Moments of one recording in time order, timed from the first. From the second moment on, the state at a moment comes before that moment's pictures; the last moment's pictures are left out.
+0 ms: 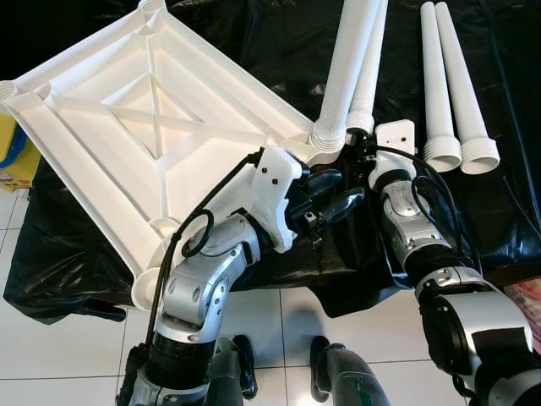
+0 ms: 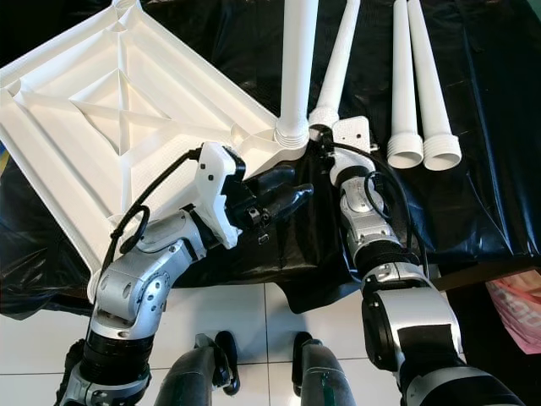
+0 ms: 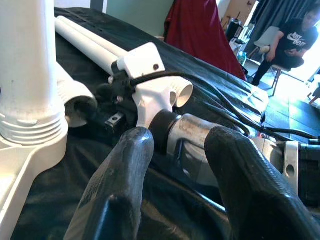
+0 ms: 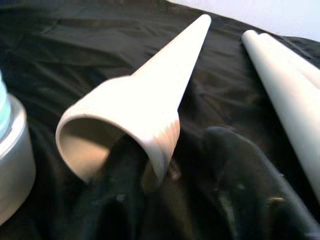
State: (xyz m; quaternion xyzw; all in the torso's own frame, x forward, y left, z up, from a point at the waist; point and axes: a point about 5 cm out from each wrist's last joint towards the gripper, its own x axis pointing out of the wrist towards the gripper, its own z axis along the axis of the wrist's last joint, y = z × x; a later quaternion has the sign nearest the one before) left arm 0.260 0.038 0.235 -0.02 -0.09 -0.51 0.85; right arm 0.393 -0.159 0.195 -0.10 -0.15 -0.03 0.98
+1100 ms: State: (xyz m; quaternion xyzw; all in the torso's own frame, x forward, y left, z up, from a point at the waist) left arm 0.263 0.039 0.237 0.00 -0.09 -0.52 0.85; right arm 0.278 -0.159 0.141 -0.03 -0.19 -0.09 0.98
